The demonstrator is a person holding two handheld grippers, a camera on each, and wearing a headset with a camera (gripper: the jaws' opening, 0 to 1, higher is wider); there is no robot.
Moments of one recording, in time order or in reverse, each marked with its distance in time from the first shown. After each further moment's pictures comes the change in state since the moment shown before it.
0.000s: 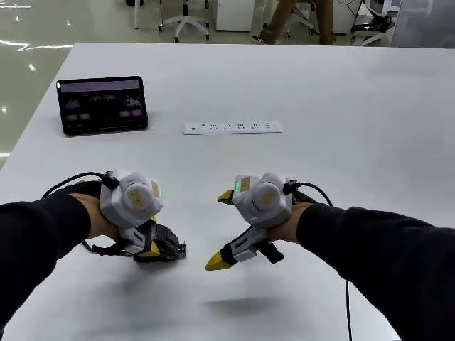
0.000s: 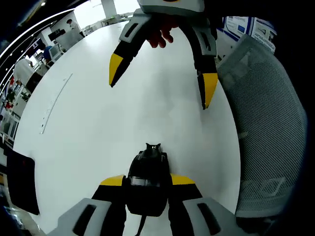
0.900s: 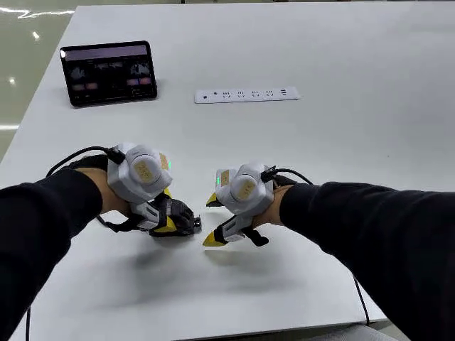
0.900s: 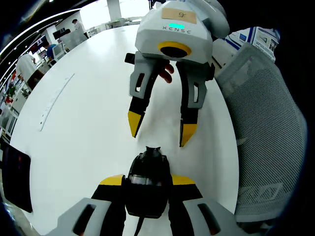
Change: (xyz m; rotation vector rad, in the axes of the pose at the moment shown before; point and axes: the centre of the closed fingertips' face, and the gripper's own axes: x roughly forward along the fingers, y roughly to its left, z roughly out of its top) left arm -0.002 -0.006 0.003 -0.048 -0.057 -0.022; right arm 0.063 0.019 -0.017 -0.038 0.093 0.113
